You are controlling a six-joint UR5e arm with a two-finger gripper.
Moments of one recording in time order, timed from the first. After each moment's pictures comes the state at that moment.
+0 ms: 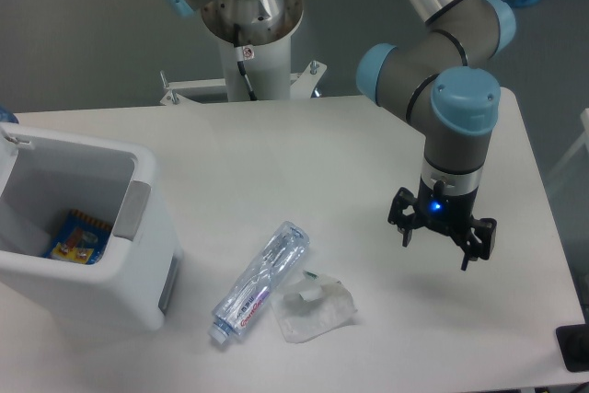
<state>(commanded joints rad) 2.66 -2.04 -1.54 -0.86 1.44 1.18</state>
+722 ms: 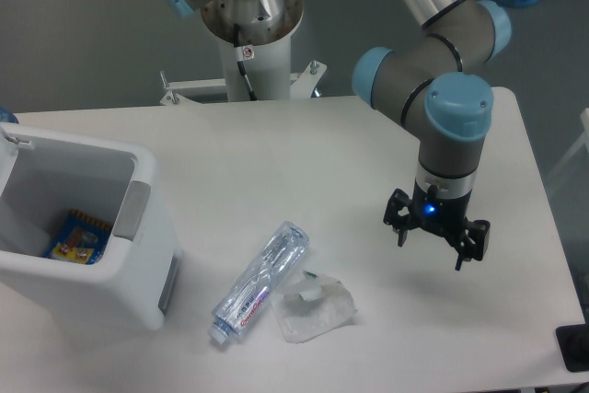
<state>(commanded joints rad) 2.63 -2.05 -1.55 -0.86 1.45 1.16</state>
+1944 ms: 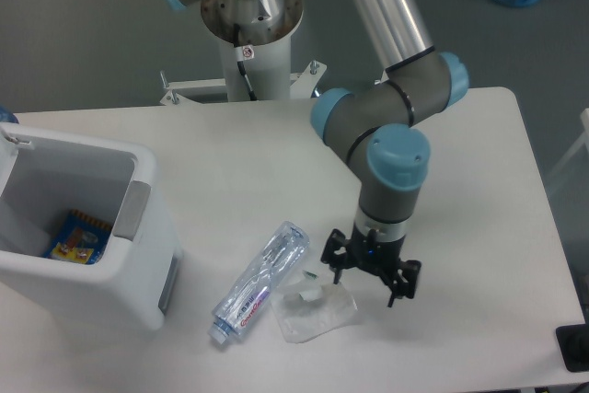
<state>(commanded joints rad) 2.48 -2.11 -1.62 -0.77 1.37 0.95</state>
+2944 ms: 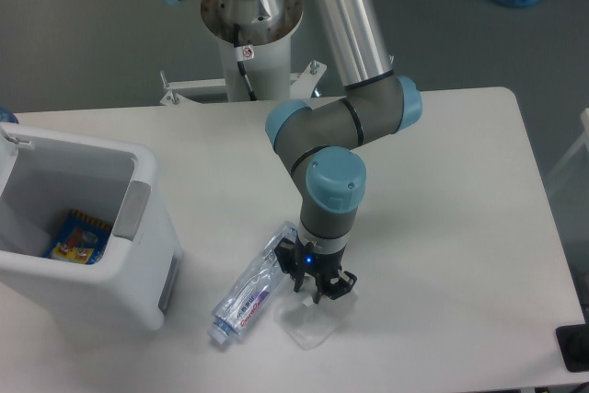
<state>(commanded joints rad) 2.43 -2.14 -1.64 -0.77 1.39 0.94</state>
